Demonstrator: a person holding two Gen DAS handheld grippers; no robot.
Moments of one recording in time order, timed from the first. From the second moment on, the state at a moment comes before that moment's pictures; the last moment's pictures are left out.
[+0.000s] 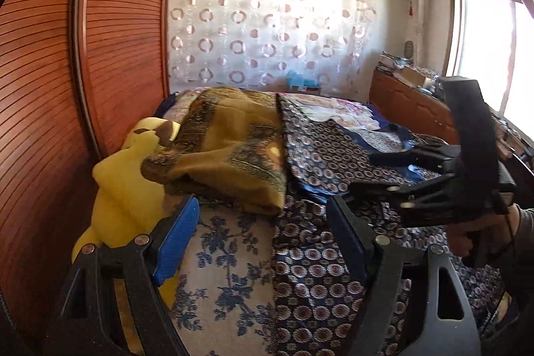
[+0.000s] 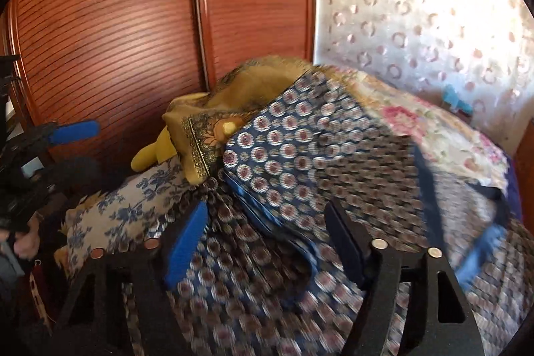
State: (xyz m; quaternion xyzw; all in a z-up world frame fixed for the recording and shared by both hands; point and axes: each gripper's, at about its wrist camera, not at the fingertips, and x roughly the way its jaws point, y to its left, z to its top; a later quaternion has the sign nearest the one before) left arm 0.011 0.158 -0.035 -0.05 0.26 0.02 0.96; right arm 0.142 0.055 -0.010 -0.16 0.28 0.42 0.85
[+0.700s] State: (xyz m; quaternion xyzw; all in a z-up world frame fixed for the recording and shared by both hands) left arm 0.011 0.161 -0.051 -0.06 0.27 0.01 0.96; right arm 0.227 0.089 -0.004 -0.15 0.28 0.35 0.88
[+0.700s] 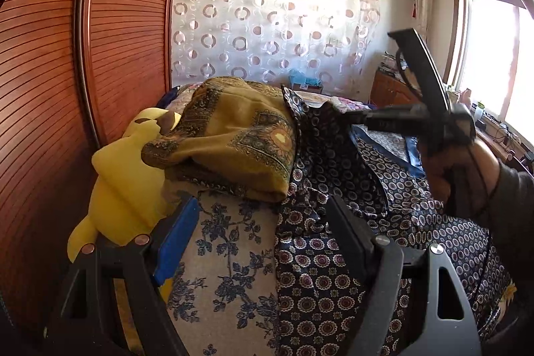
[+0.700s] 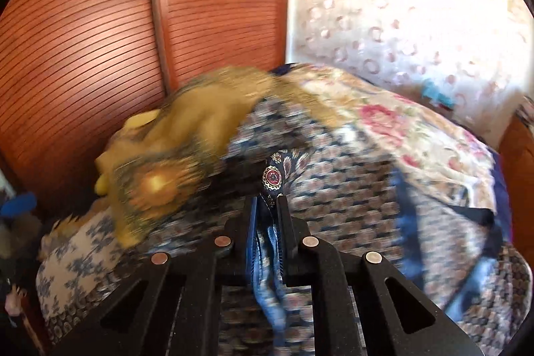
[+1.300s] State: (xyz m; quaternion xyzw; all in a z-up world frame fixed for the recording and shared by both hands) left arm 0.039 0.113 -0.059 -0.04 0.30 -0.04 0.95; right arm 0.222 0.016 -0.042 -0.16 0.35 0.29 0.88
